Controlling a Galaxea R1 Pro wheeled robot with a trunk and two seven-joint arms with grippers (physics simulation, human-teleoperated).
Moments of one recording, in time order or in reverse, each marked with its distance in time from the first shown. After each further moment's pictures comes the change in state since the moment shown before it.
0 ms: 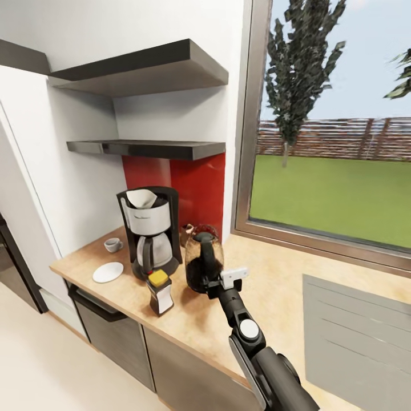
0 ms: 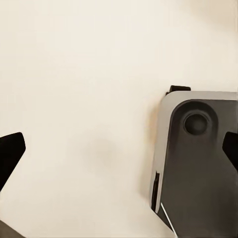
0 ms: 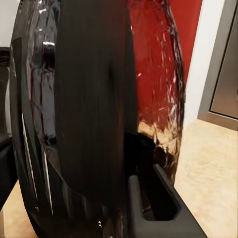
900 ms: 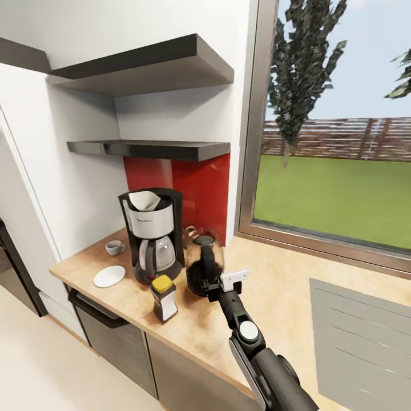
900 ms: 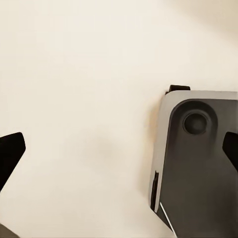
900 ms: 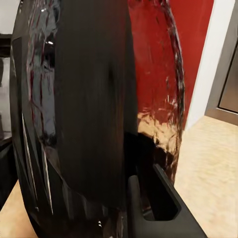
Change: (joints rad) left arm 0.000 -0.001 0.001 0.001 0.000 0.000 0.000; right arm 0.000 -0.001 0.000 0.029 0.000 -0.002 0.000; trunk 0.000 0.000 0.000
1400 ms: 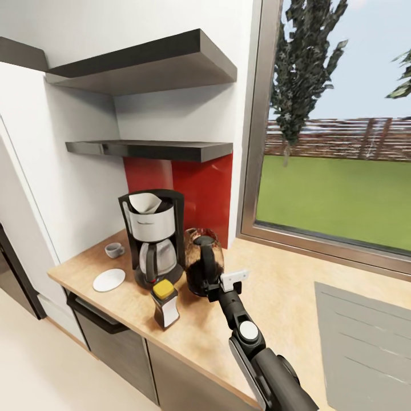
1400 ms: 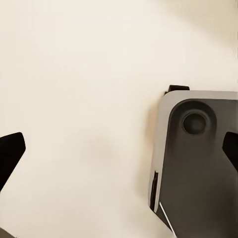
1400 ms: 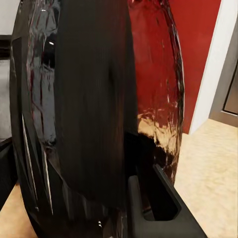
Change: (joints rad) left arm 0.000 -0.001 -0.001 0.000 0.000 0.000 -0.001; right arm 0.000 0.000 0.000 0.001 0.000 0.000 0.000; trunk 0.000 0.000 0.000
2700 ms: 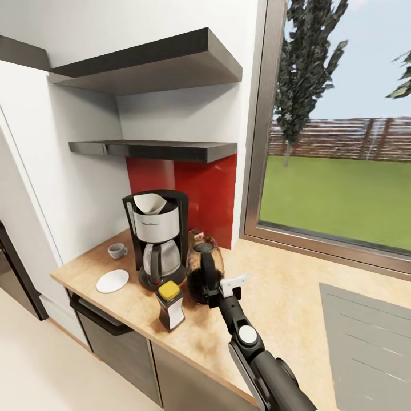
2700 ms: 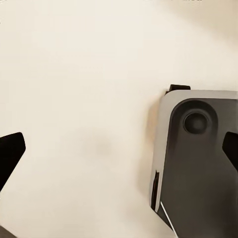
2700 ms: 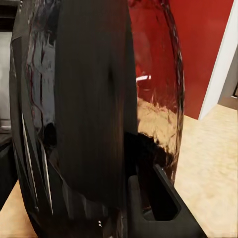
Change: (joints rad) left arm 0.000 0.003 0.000 0.002 0.000 0.000 -0.001; right arm 0.000 0.000 0.000 0.065 -0.001 -0.010 0.001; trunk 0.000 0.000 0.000
